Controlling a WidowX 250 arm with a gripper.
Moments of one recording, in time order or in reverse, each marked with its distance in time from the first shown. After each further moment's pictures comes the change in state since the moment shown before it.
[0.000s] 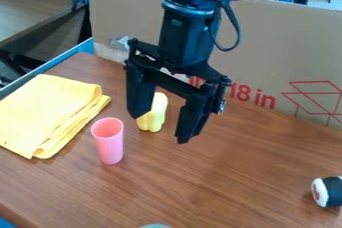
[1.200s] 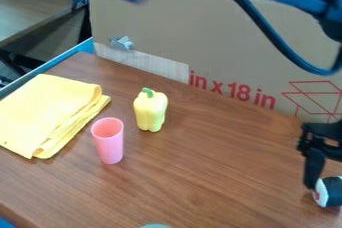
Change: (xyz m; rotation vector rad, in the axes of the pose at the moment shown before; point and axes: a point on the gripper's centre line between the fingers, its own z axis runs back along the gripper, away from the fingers) arm 0.101 -0.170 -0.048 -0.096 -0.115 0.215
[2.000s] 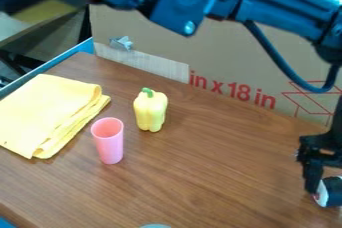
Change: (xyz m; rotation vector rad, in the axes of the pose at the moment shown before) arm 0.028 0.003 -0.027 -0.020 -0.024 0.160
